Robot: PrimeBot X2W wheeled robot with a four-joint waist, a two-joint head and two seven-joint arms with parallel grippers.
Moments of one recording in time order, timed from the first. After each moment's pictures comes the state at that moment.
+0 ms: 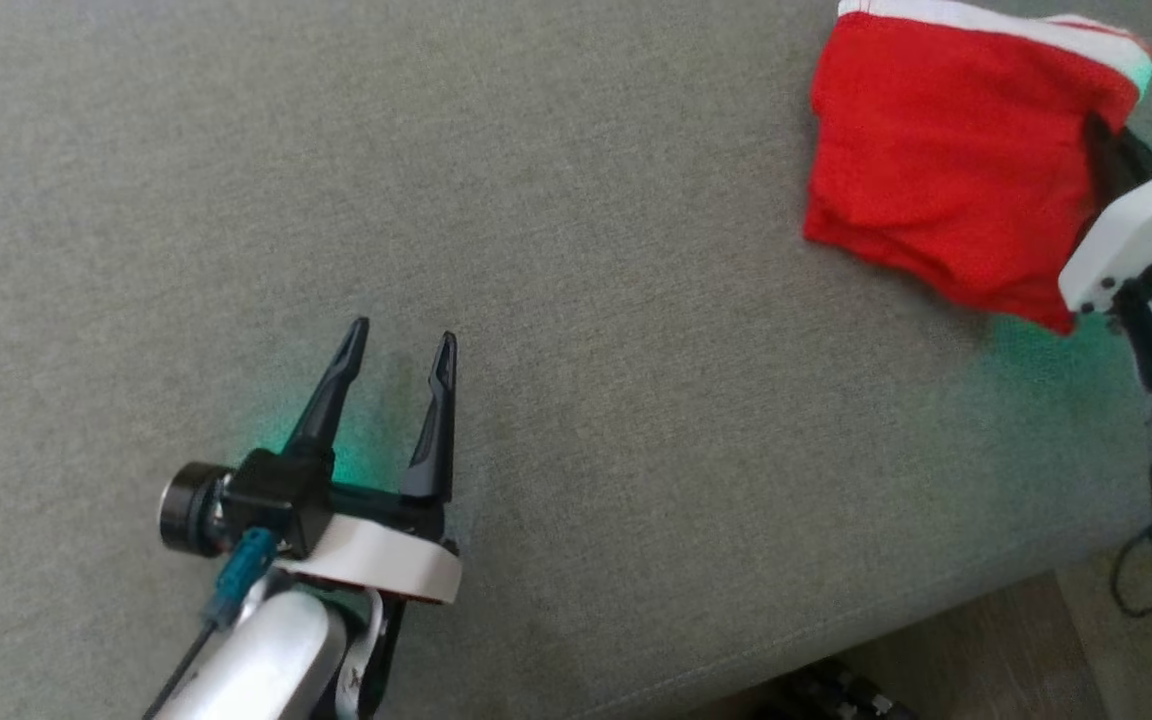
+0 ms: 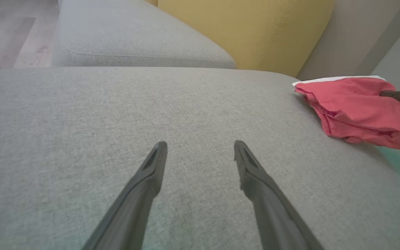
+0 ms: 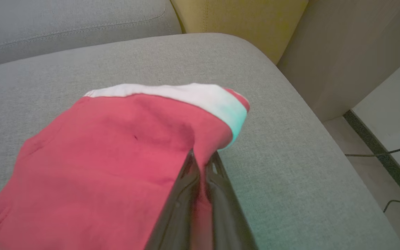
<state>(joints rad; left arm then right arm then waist) -0.25 0.33 -0.63 -0.01 -0.49 0.27 -0.12 -0.61 -0.23 -0.08 0.46 0.22 0.13 0.33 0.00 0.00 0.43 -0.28</state>
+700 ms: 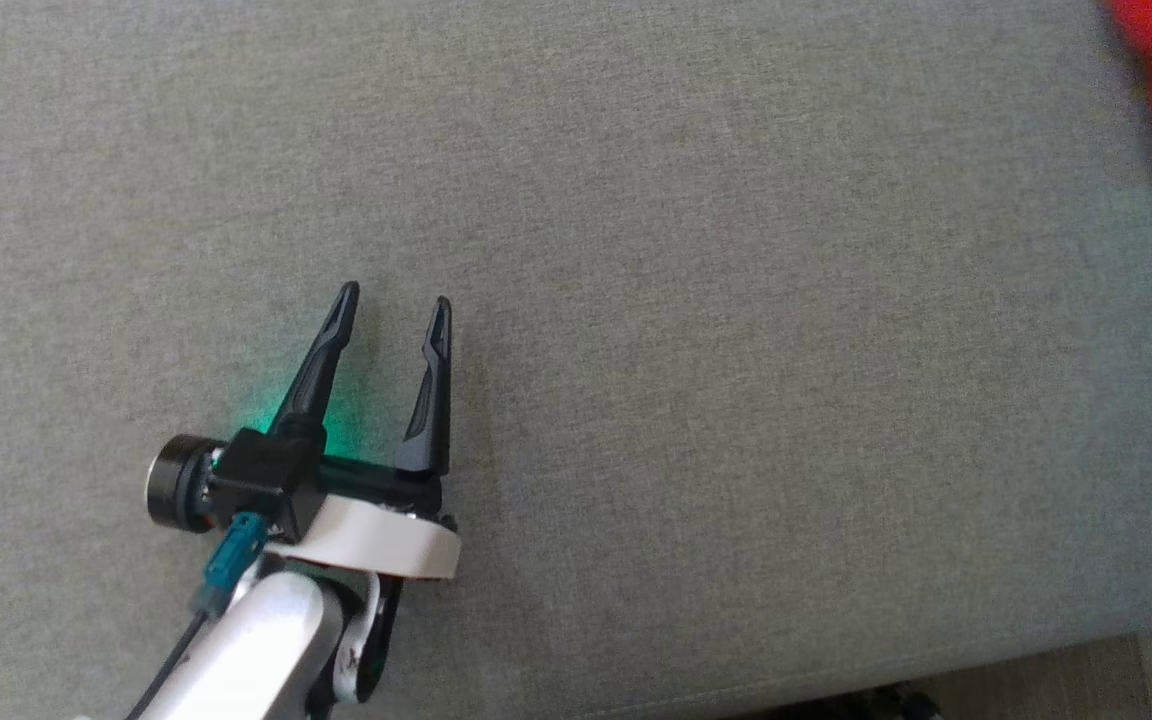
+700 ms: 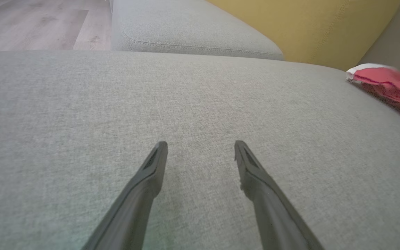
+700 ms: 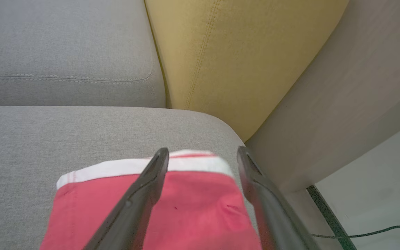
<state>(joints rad) -0.29 0.34 -0.63 -0.07 -0.47 0.30 -0.11 -0.93 -0.41 -0.20 0.70 0.00 0.13 0.15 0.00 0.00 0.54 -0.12</state>
